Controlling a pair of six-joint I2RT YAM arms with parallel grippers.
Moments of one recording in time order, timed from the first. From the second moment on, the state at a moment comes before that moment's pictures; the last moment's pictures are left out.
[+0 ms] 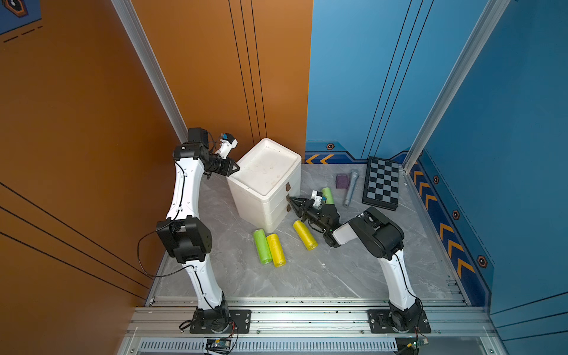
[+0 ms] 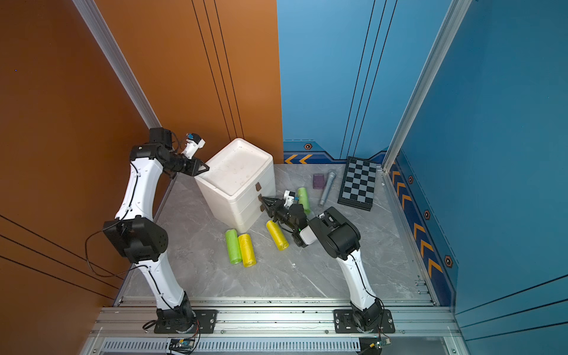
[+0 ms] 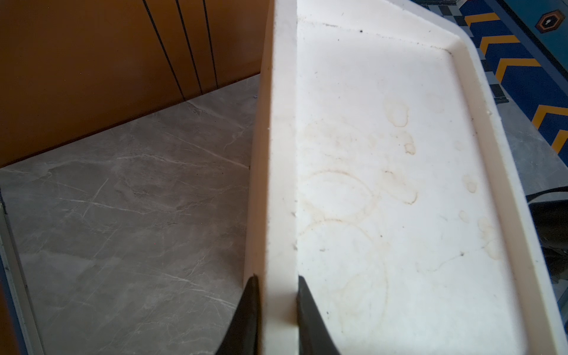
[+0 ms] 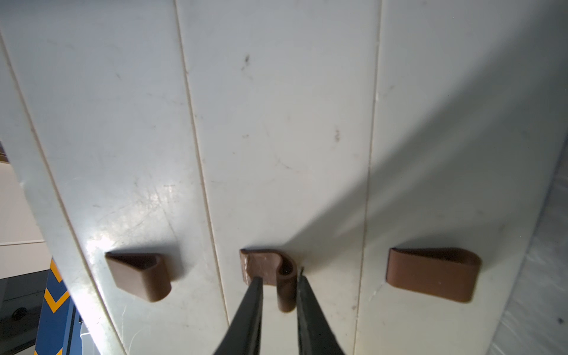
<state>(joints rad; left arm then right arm) 0.13 1.96 2.17 -1.18 0.54 0.41 0.62 2.23 1.03 1.29 -0.28 1.65</state>
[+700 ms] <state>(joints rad) 0.13 1.96 2.17 -1.18 0.54 0.41 0.61 2.24 1.01 1.29 -0.29 1.66</state>
